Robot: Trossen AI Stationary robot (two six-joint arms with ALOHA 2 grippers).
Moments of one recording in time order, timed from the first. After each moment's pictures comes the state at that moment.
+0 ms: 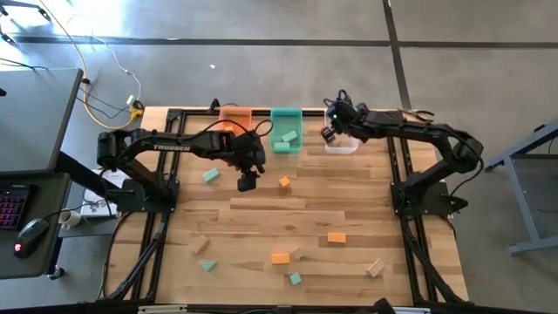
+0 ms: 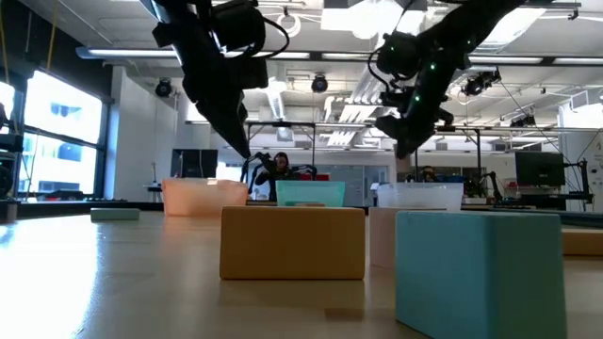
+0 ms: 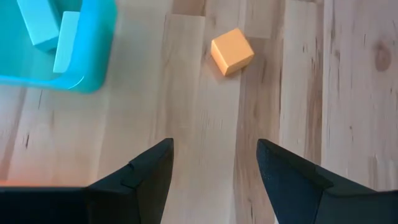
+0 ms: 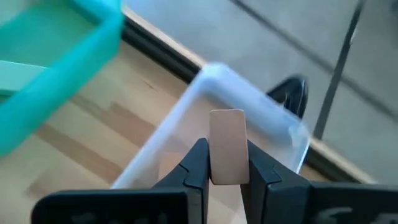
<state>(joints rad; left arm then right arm) 0.35 1.54 1.03 -0.56 0.07 0.13 -0.56 1.48 0.98 -0.45 0.47 0.20</state>
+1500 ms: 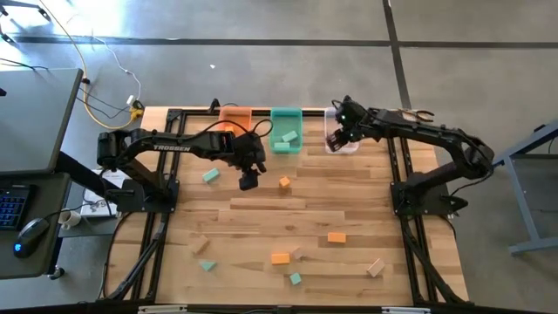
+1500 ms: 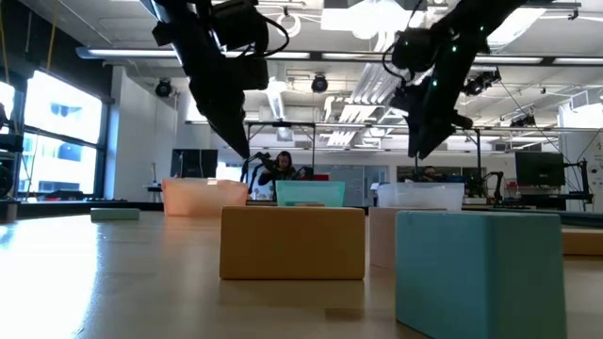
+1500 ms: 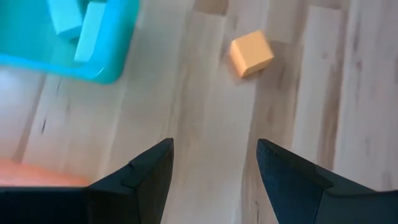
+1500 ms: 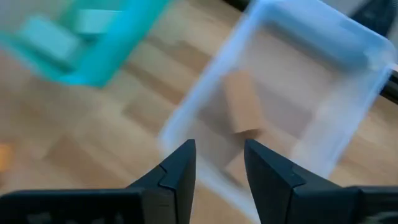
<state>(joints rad) 0.35 1.54 1.03 -0.56 0.00 0.06 -0.57 1.37 0.98 -0.68 0.16 0.36</state>
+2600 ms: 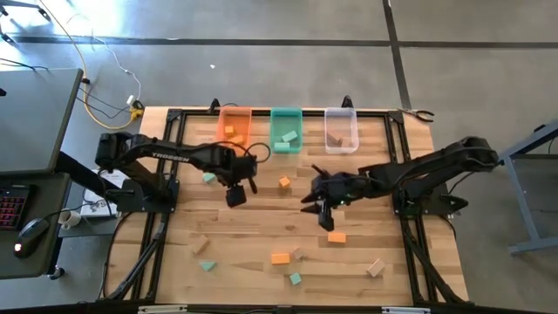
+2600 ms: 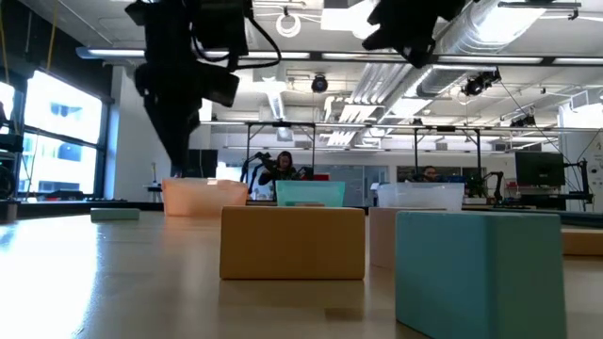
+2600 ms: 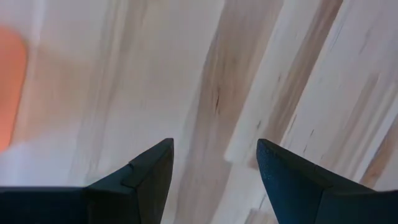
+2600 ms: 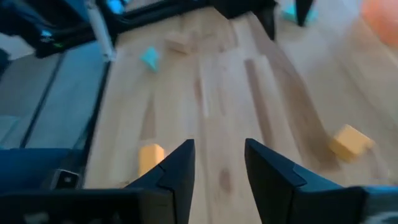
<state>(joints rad) 0.19 1.54 1.03 -0.91 -0.04 -0.24 0.24 1.35 0.98 -0.23 0.06 0.38</state>
